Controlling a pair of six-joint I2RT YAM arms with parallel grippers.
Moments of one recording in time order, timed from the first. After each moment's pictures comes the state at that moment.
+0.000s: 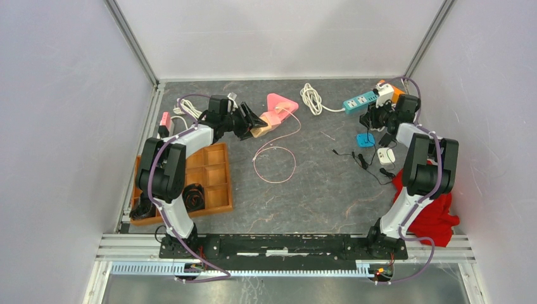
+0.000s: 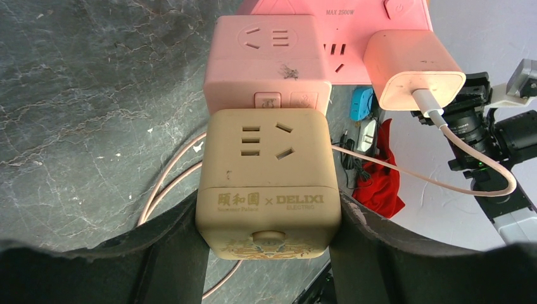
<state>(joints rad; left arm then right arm) -0.27 1.81 1.13 0.03 0.53 -0.87 -0.24 1.84 1.10 0.14 -0.56 -0.36</state>
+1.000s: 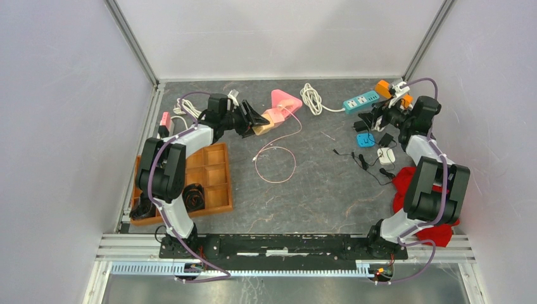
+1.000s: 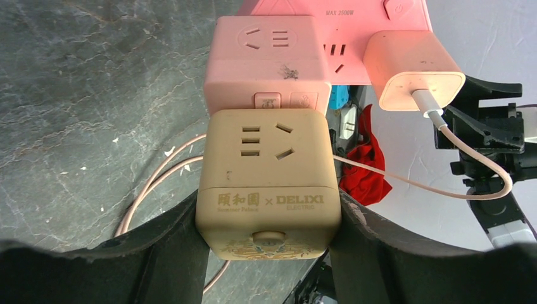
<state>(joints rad) -0.27 1.81 1.13 0.09 0.60 -0.87 -0.32 1.59 0.95 0.29 -0.91 -0.25</state>
